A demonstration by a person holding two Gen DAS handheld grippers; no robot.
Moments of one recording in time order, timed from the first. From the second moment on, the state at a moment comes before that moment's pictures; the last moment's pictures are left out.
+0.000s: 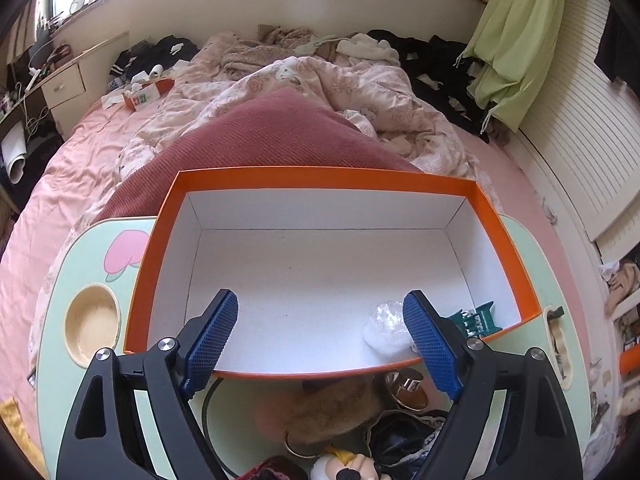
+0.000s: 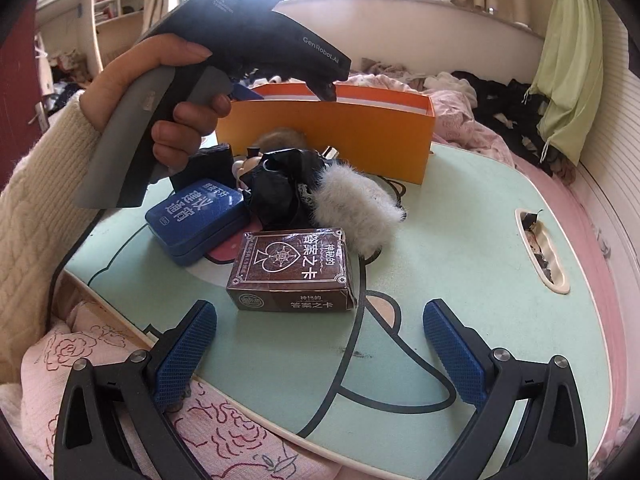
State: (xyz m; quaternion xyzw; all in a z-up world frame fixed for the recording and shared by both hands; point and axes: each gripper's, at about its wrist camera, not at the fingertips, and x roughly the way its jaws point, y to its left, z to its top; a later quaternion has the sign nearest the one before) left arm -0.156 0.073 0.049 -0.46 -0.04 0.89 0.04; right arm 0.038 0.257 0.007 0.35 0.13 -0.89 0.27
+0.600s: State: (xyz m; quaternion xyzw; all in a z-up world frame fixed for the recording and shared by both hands) left arm -0.013 -0.008 0.107 -0.34 -0.07 0.93 0.09; right arm -0.012 0.250 0.098 0.32 0.12 -0.89 0.29
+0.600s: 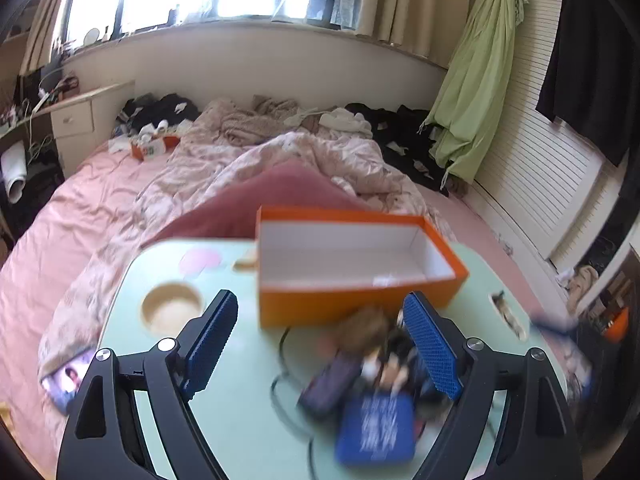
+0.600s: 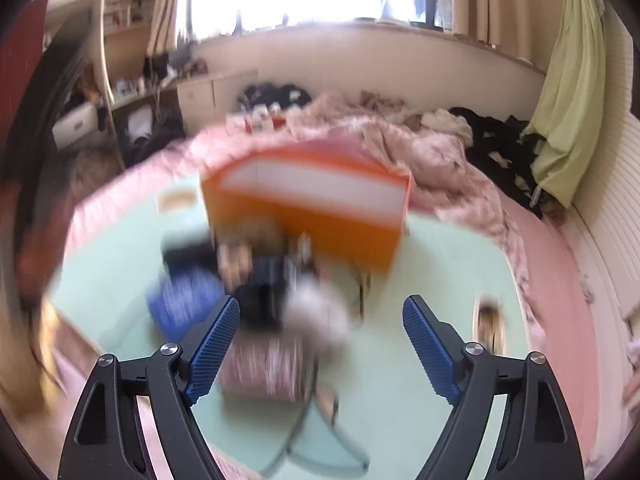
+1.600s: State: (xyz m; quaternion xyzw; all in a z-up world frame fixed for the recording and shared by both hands) left arm 0.061 0.026 0.038 -0.35 -0.06 0.92 0.17; right arm -0.214 0.143 0.042 0.65 0.13 -0.72 0.22
